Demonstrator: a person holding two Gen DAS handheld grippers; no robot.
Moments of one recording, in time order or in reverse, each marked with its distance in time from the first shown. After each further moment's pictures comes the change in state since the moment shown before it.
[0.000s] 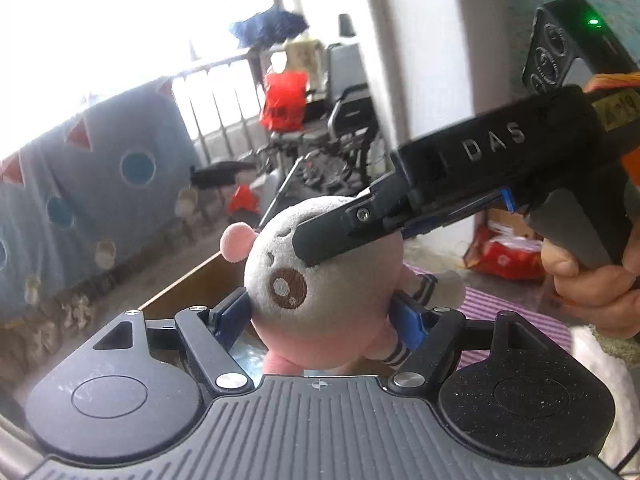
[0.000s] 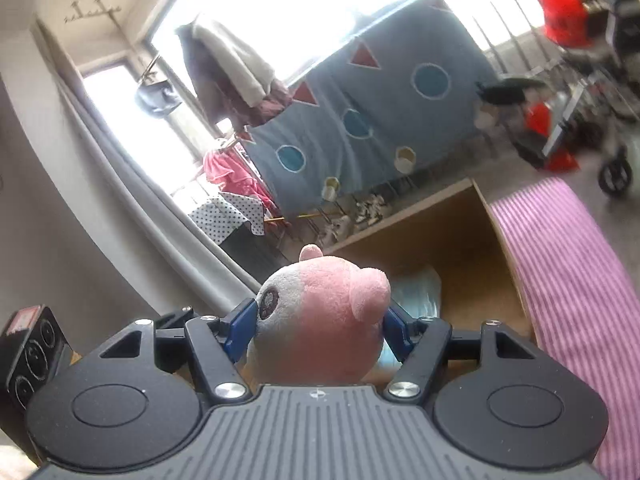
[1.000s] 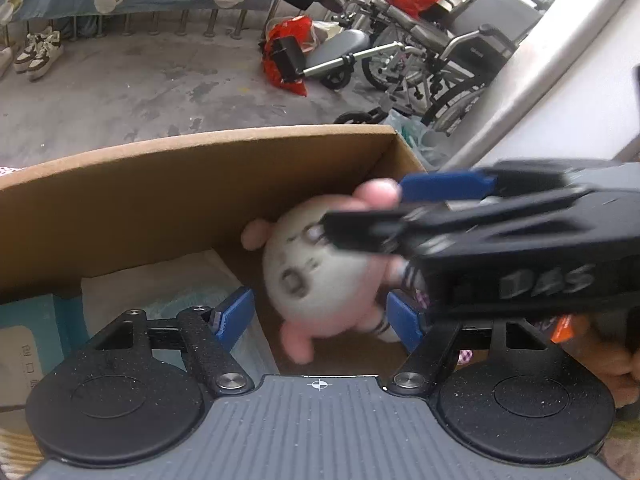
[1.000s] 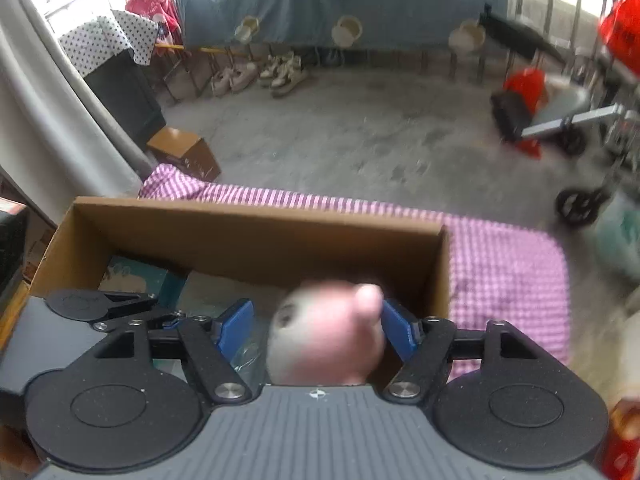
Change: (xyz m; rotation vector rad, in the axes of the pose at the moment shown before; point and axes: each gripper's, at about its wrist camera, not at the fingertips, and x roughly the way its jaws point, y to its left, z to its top) left arm 0.216 0.164 -0.032 -0.664 0.395 -0.180; right arm 0.239 -0.069 0.093 -0.311 0.466 -0.375
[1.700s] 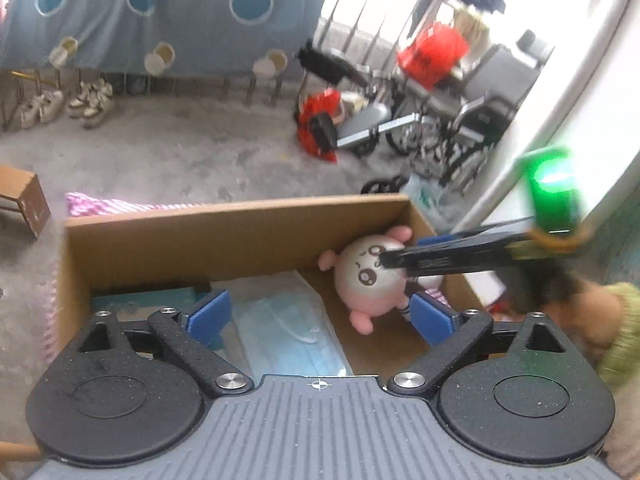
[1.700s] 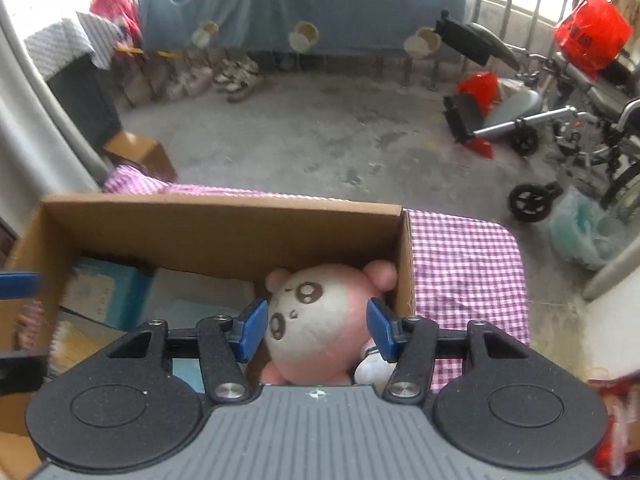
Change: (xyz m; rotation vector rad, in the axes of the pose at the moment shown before) left arm -0.141 0.029 -0.034 -0.009 -0.224 0.075; right arm 0.015 0.010 -0.009 0.035 0.061 -0.171
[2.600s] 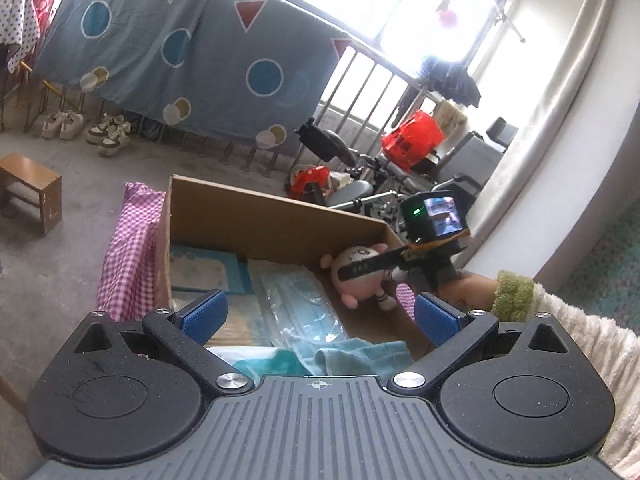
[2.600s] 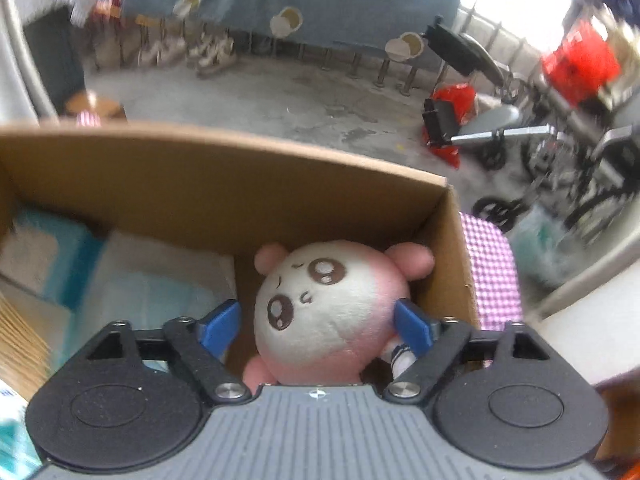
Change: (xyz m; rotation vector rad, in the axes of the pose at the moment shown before) left arm -0.103 0.048 -0.103 -0.095 -0.264 -0.088; right arm 0.041 0.051 -0.023 -0.170 0.000 -0.214
